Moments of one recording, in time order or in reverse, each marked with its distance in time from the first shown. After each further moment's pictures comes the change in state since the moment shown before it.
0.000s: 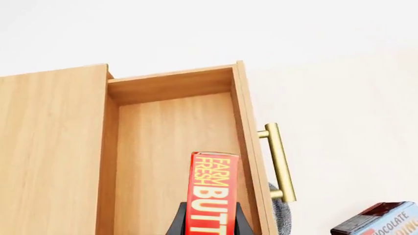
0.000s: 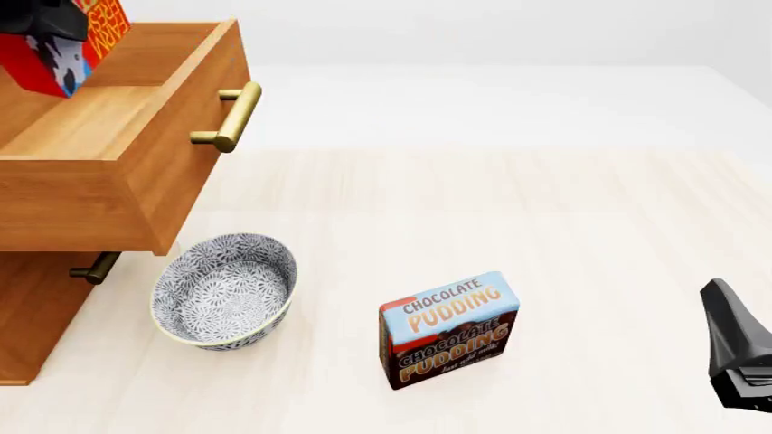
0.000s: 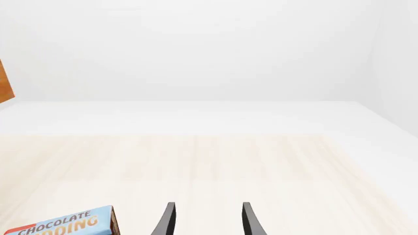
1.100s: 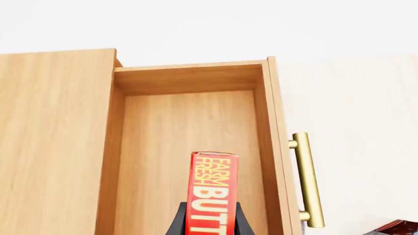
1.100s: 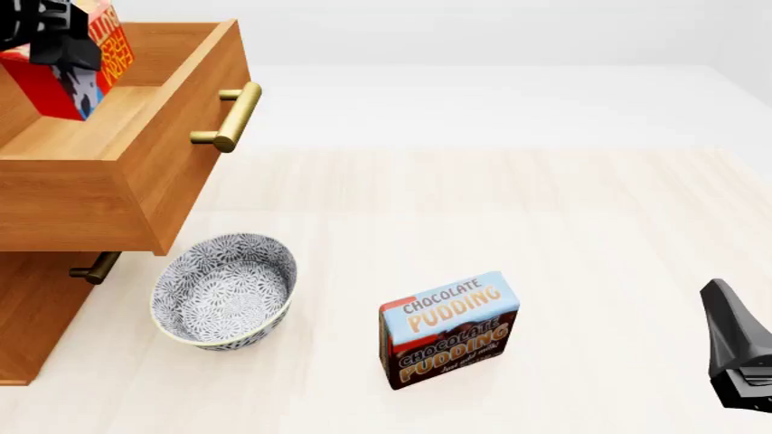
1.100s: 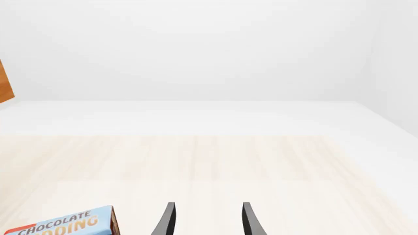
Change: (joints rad) left arm 0.063 0.078 0.057 -0.073 -0.022; right arm 0.000 0.000 0.000 0.000 0.000
